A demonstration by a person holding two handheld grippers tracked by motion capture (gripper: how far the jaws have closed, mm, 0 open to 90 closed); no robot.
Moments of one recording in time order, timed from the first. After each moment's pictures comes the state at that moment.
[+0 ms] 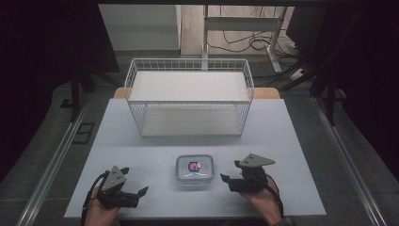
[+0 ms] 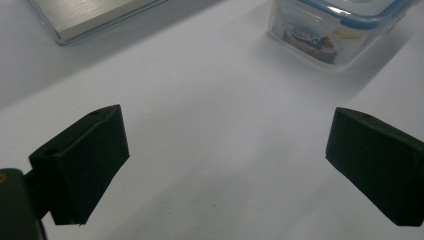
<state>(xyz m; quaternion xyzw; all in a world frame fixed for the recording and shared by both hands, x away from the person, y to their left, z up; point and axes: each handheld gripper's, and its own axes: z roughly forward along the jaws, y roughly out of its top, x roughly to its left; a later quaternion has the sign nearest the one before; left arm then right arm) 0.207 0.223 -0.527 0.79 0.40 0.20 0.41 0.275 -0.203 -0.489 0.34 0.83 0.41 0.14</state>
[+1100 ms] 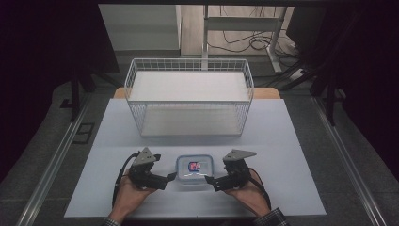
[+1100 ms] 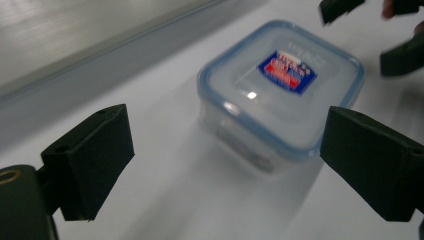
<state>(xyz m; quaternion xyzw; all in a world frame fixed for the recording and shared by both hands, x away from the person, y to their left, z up) 0.266 0.154 -0.506 0.80 0.37 0.12 0.46 0.293 -0.160 -0.495 0.34 0.84 0.41 0.08</state>
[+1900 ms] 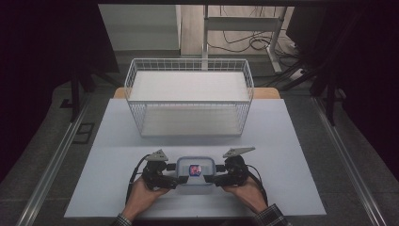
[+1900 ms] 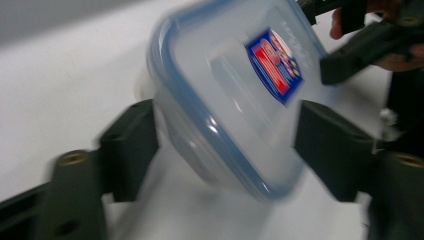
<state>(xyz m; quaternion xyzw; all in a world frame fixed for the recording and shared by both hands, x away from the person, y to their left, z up) 0.278 0.129 -0.526 0.80 0.38 -0.02 0.47 0.306 -0.162 -0.504 0.35 0.84 0.41 -0.03</state>
